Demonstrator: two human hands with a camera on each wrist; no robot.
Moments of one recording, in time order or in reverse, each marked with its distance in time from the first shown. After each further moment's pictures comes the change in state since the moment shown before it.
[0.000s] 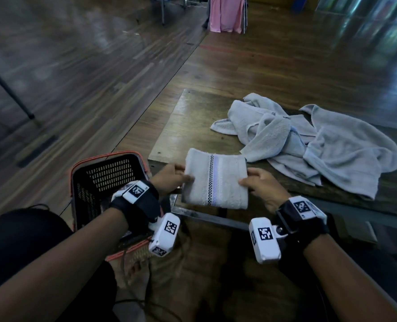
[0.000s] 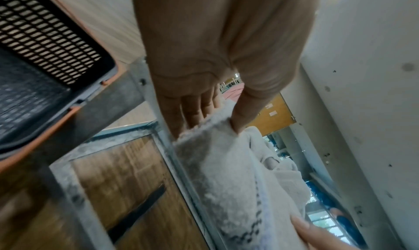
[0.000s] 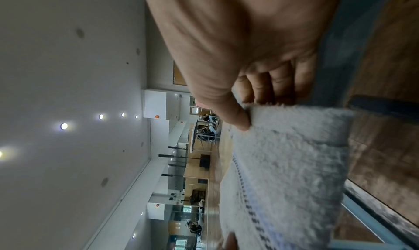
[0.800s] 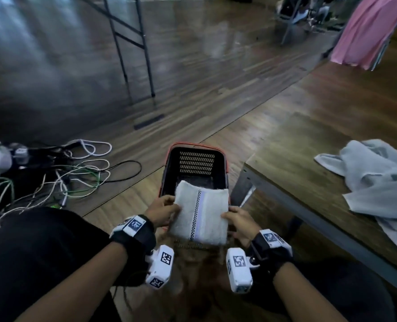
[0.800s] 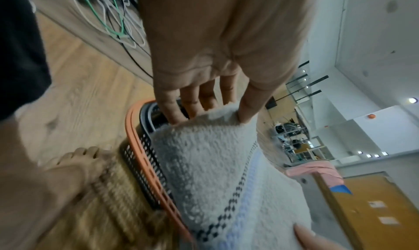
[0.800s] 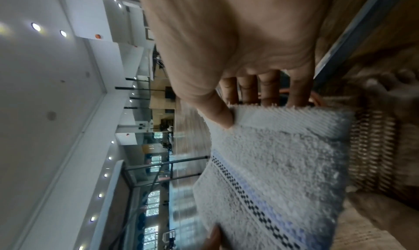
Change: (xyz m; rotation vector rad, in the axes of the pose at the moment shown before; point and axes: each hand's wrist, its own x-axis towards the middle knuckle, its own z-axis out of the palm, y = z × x) left_hand -0.123 -0.163 -0.122 -0.296 0.561 -0.220; right_hand -0.028 0.018 0.228 -0.038 -0.543 0.150
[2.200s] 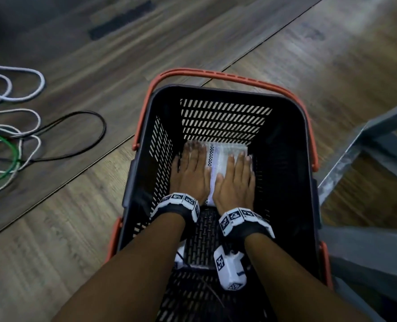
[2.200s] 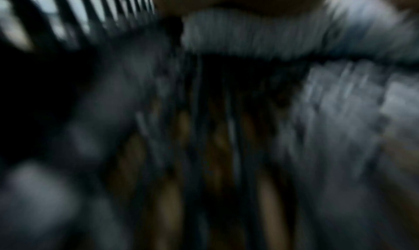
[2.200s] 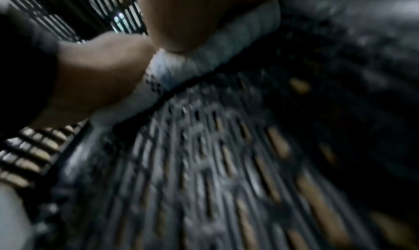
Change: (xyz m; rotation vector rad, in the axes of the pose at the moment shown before) left_hand 0.397 -0.133 0.062 1.197 0.213 0.329; right_hand 0.402 0.098 0.076 -1.229 0.416 -0.414
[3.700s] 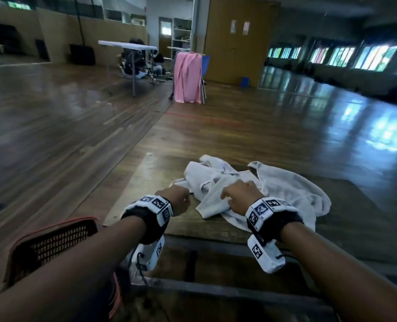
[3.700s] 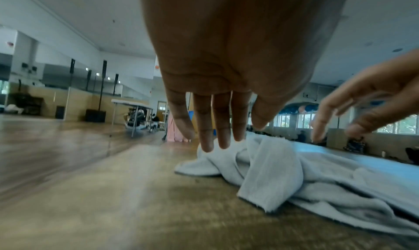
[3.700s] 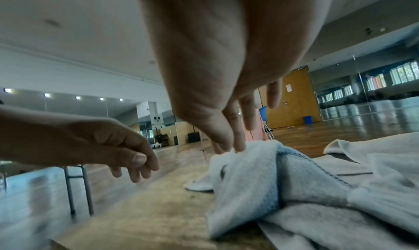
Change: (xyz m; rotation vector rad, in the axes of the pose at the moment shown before) left_hand -0.271 0.414 -0.354 0.175 -0.136 0.813; right_hand -0.346 0.258 -0.545 -0.308 0.018 0.251
